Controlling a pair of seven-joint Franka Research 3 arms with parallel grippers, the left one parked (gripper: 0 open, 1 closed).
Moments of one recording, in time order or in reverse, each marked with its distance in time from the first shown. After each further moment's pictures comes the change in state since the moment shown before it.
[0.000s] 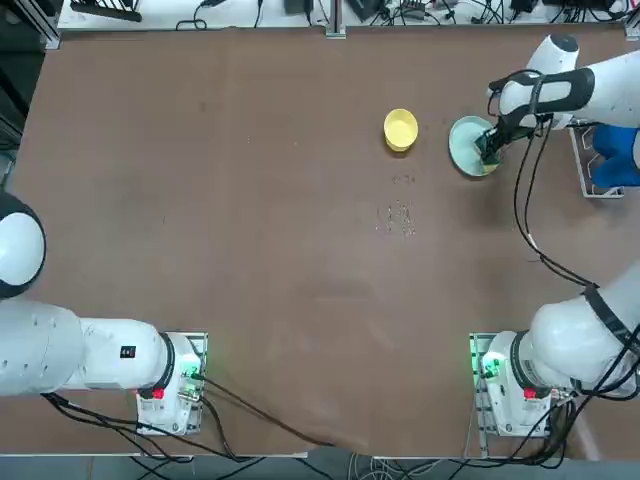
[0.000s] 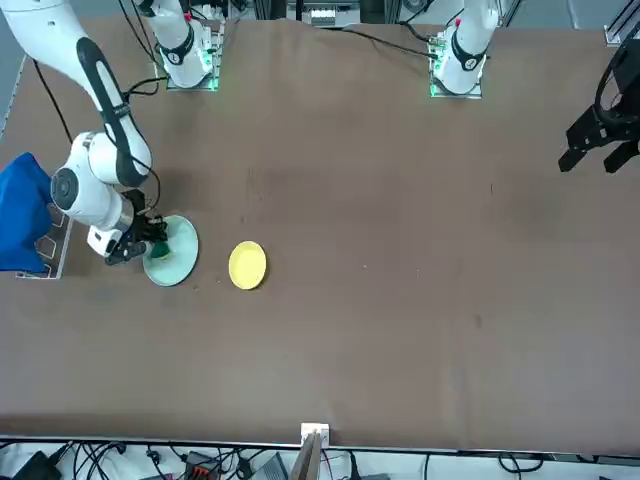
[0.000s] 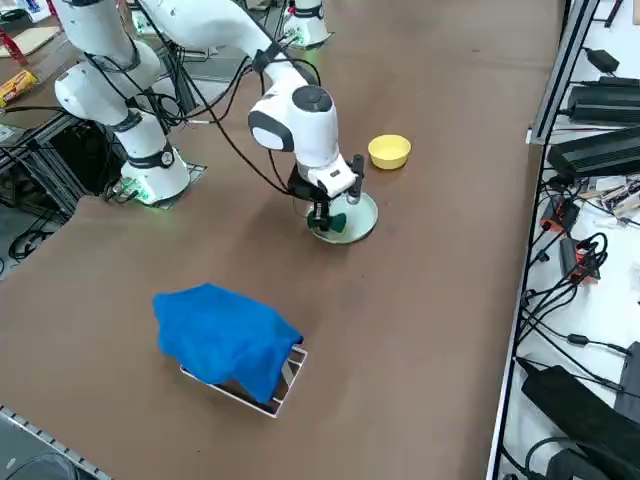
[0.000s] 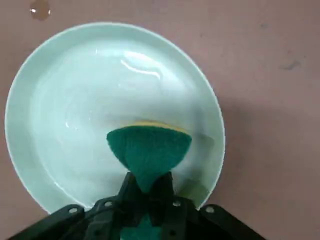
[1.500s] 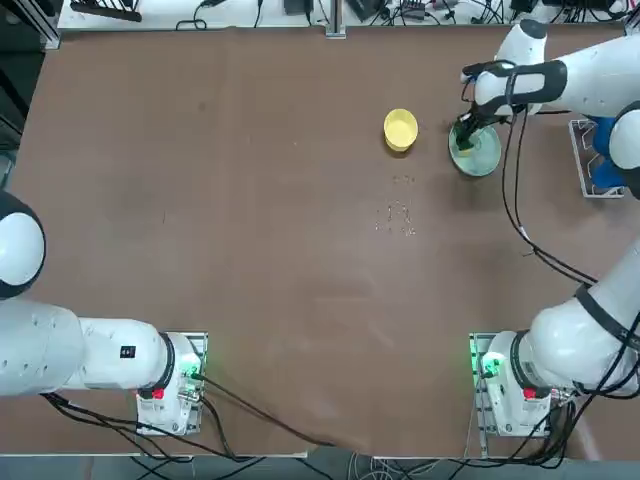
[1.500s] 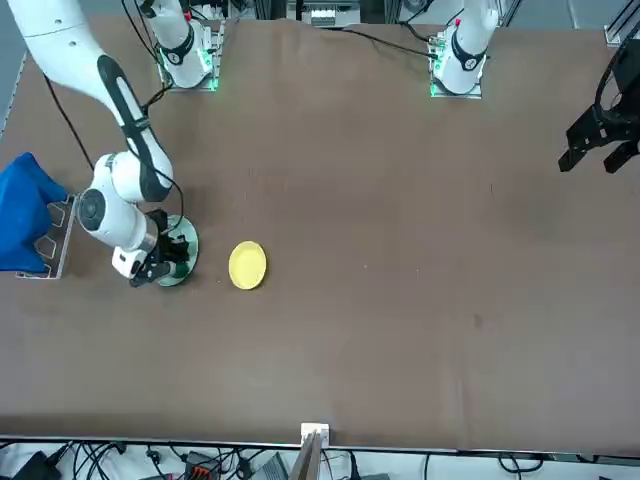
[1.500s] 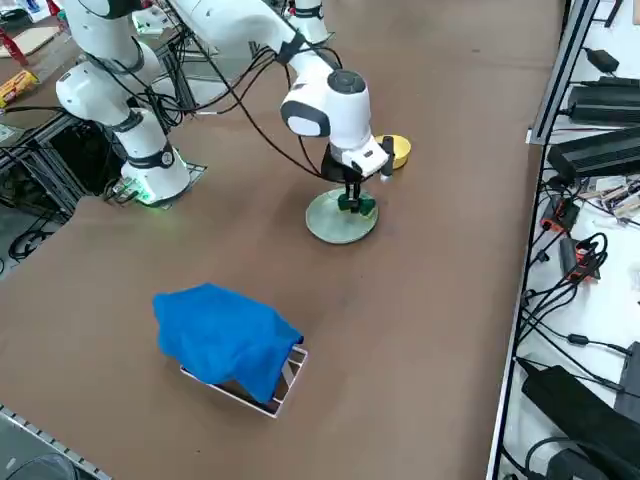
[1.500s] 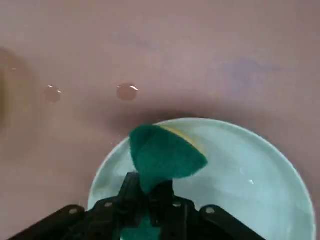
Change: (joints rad) arm 0.086 0.088 0.060 0.133 0.001 -0.005 0.107
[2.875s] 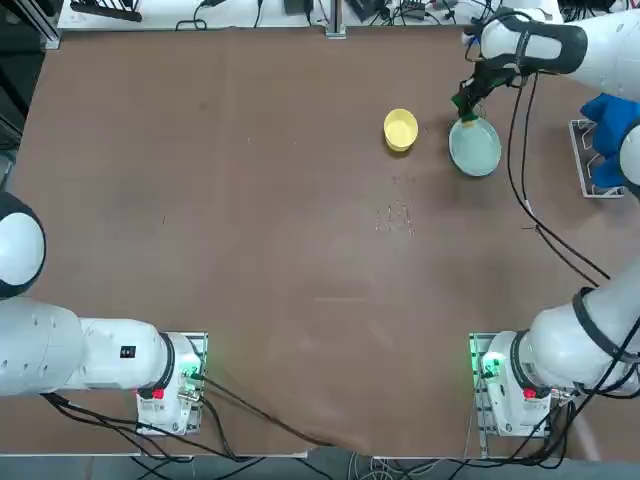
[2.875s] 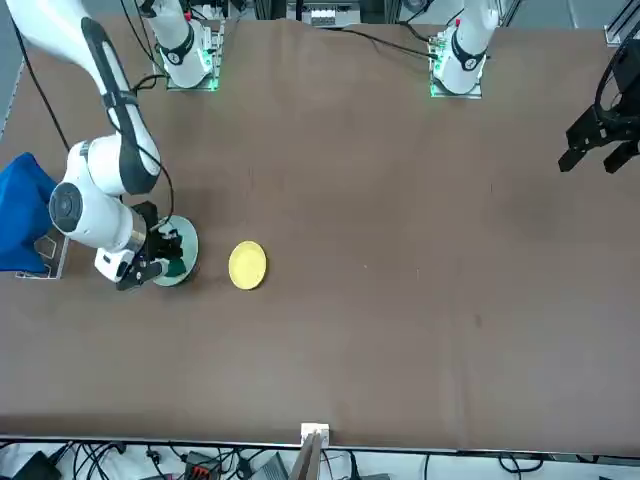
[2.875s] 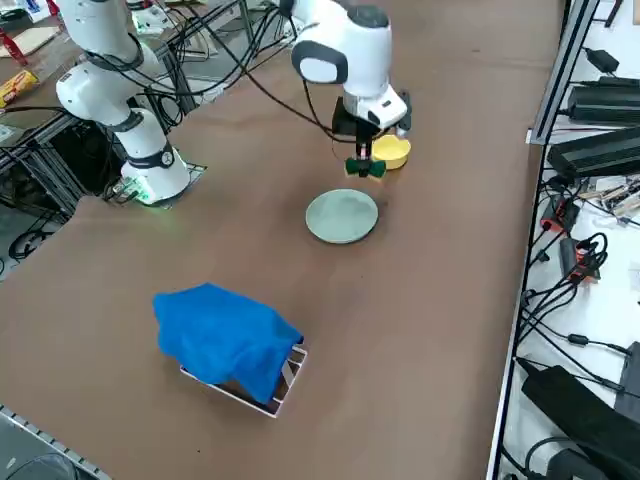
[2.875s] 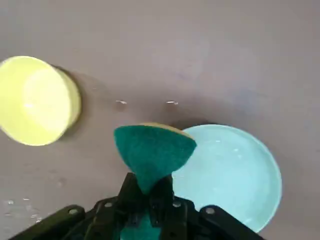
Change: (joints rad) arm 0.020 -0.124 0.054 0.152 0.008 -0.314 0.073
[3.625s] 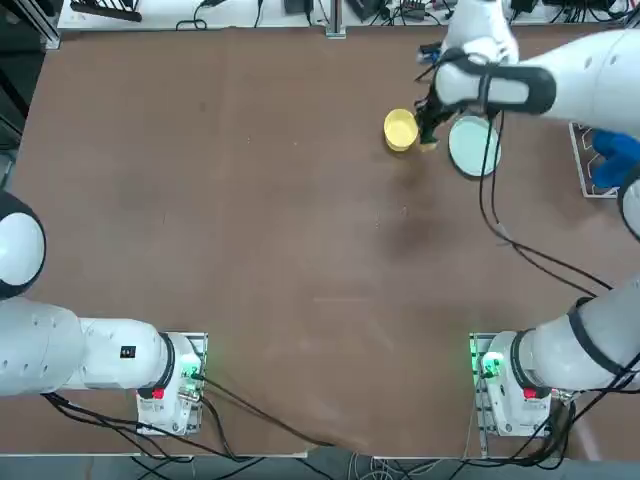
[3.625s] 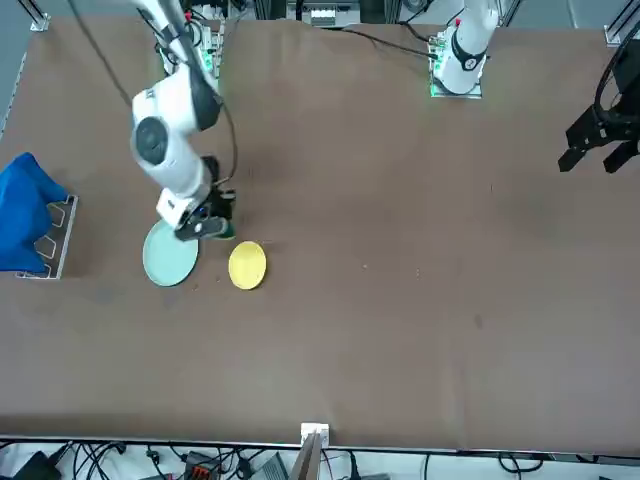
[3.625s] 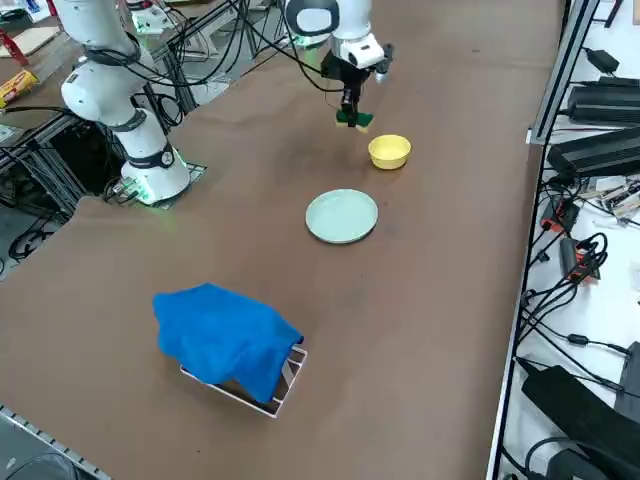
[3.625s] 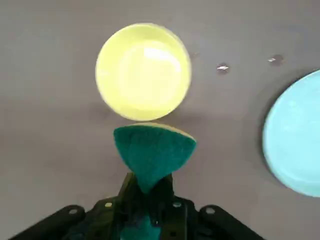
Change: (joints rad) arm 0.260 -0.165 0.036 -0.232 0.002 0.143 0.462
